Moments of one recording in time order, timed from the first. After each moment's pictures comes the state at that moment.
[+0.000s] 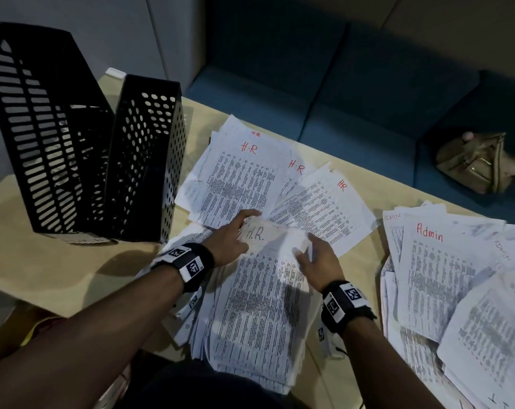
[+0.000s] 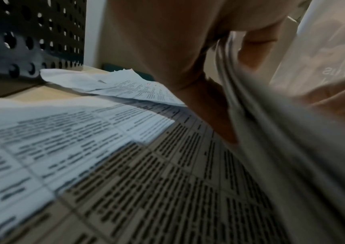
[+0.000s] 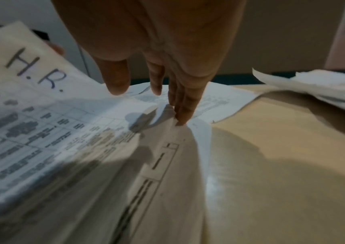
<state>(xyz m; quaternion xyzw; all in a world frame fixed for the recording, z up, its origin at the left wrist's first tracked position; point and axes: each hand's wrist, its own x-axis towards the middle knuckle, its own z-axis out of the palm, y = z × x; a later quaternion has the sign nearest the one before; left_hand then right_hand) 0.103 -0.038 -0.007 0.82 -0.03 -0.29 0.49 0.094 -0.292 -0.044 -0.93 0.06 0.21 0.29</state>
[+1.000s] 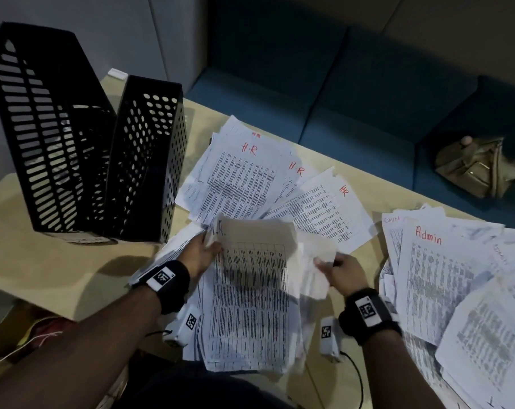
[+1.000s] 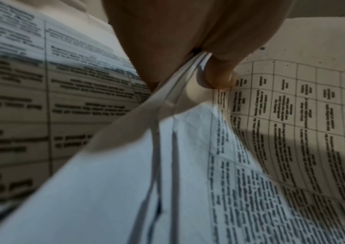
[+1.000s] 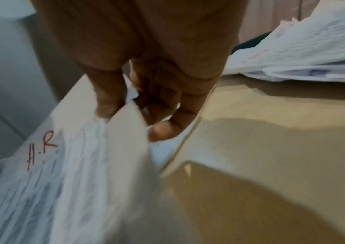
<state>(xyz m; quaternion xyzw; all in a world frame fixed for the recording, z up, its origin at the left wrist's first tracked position) 0.065 -0.014 -0.044 0.60 0.32 -0.21 0.70 0.090 -0.321 -0.004 -0.88 0.19 0.23 0.38</state>
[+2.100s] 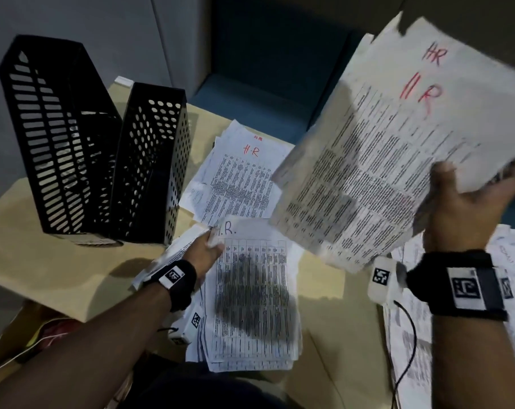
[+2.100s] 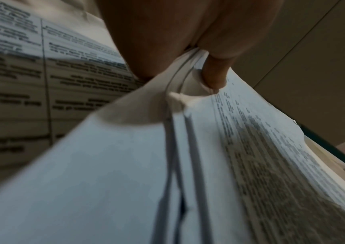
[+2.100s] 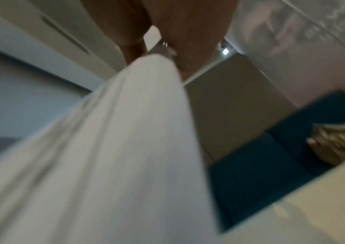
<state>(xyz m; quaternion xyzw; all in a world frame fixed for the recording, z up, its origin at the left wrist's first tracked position) 0.068 -0.015 -0.041 0.66 0.29 -0.21 0.66 0.160 -0.355 0.142 -0.75 0.05 -0.30 0.59</state>
